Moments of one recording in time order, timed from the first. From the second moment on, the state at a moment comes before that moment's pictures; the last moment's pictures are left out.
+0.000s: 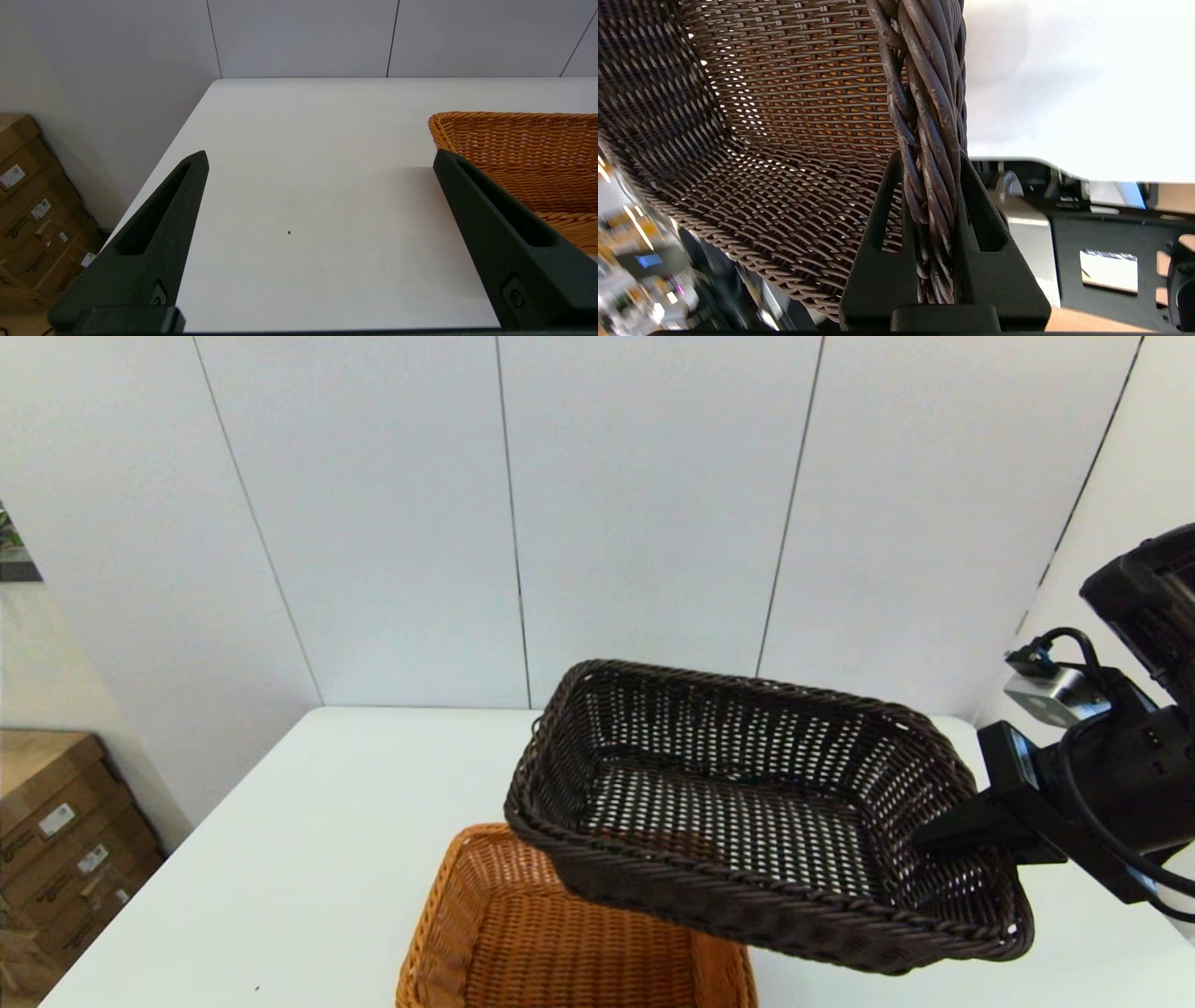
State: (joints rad) left arm 0.01 0.00 0.00 0.00 0.00 -0.01; right arm 0.29 1.46 -1.17 0.76 0.37 0.75
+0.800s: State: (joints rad) left arm 0.01 0.00 0.00 0.00 0.00 -0.01; right arm 0.49 1.50 -1.17 0.77 0.38 0.81
